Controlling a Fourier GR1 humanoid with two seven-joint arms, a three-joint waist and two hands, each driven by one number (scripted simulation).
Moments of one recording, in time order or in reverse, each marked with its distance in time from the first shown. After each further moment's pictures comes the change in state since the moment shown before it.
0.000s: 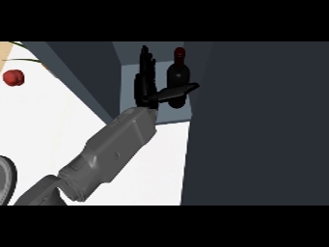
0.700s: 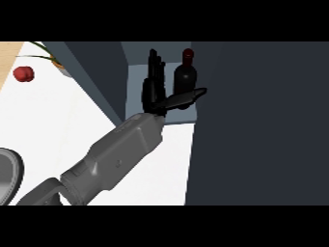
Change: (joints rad) left arm 0.033 0.001 -0.065 -0.122 0.060 -0.006 -0.056; right arm 0.002 -0.005 -0.006 -0.014 -0.007 -0.012 0.029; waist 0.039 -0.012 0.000
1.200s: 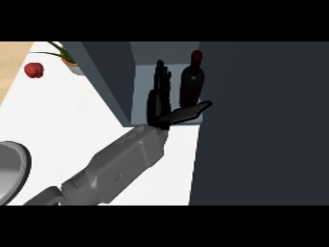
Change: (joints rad) left arm 0.081 0.000 -0.056 -0.103 -0.043 0.015 -0.036; right arm 0.005 0.009 0.009 -0.017 0.035 -0.033 0.023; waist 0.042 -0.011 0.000
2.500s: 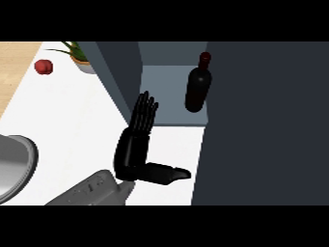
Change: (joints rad) left arm 0.438 0.291 -0.006 -0.724 -0.414 0.052 0.118; right arm 0.036 -0.032 -0.039 -0.046 0.008 0.000 0.008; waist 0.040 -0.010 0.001
